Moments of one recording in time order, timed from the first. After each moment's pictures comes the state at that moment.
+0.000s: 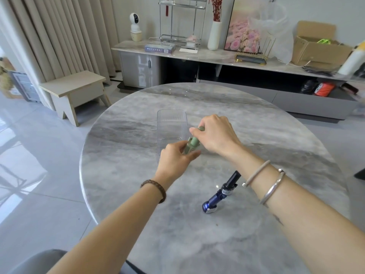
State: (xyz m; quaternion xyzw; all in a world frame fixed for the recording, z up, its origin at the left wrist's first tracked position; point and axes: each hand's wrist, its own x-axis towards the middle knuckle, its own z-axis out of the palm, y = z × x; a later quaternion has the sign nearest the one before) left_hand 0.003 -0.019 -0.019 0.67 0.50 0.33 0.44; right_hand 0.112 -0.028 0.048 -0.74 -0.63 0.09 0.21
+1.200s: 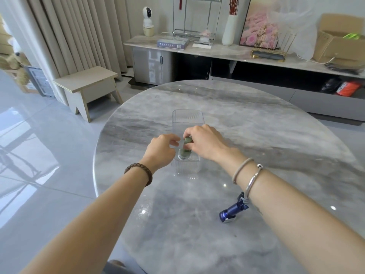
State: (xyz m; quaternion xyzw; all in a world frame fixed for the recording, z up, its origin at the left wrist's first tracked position) left_hand -0.048 0.040 -0.019 0.73 0.57 0.18 0.33; right_hand 0.075 0.015 0.015 -0.68 -0.72 0.11 0.08
